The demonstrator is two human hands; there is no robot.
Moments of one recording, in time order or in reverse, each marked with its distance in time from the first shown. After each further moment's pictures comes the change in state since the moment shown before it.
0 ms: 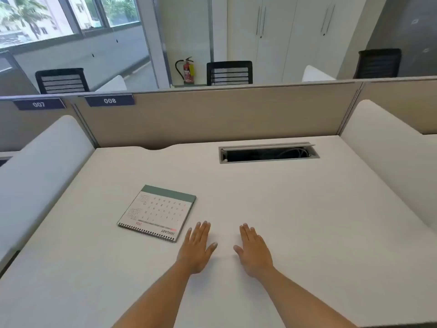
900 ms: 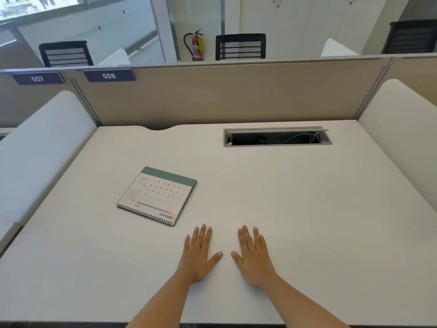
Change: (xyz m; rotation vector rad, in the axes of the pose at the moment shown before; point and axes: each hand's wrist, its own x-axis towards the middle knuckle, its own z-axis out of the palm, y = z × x) left_hand -0.028 0.017 0.050 -0.100 -0.069 -0.101; right_hand -0.014 0.034 0.057 -0.197 -0.003 -0.044
